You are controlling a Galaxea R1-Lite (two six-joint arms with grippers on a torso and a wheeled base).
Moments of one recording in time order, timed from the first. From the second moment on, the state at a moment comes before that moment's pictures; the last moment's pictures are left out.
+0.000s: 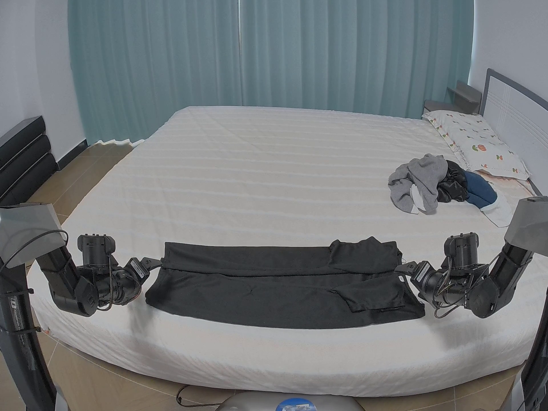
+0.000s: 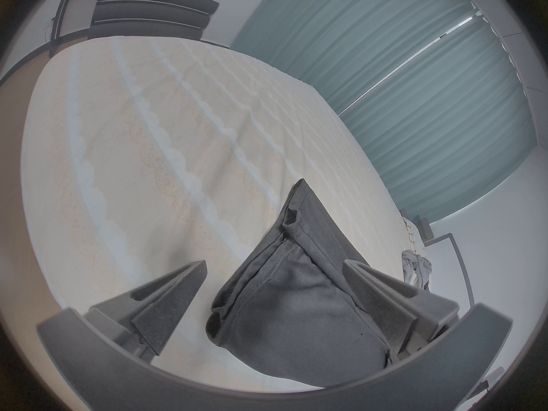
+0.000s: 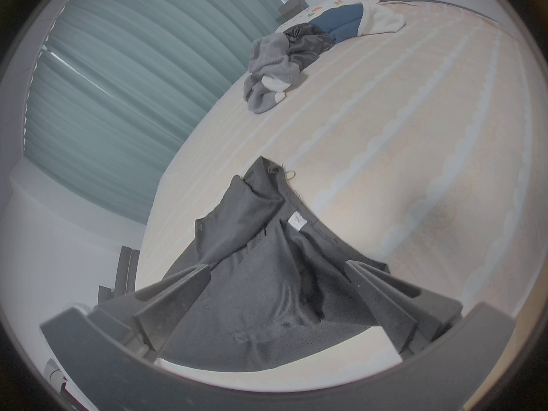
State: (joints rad) left arm 0.06 2.23 -0.65 -0.93 -0.21 -0.78; right arm 0.15 2.13 -0.56 -0.92 0.04 0.87
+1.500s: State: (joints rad) left arm 0.02 2.31 -0.85 -0.75 -0.30 -0.53; right arm 0.09 2.15 -0.59 -0.92 0.21 1.02
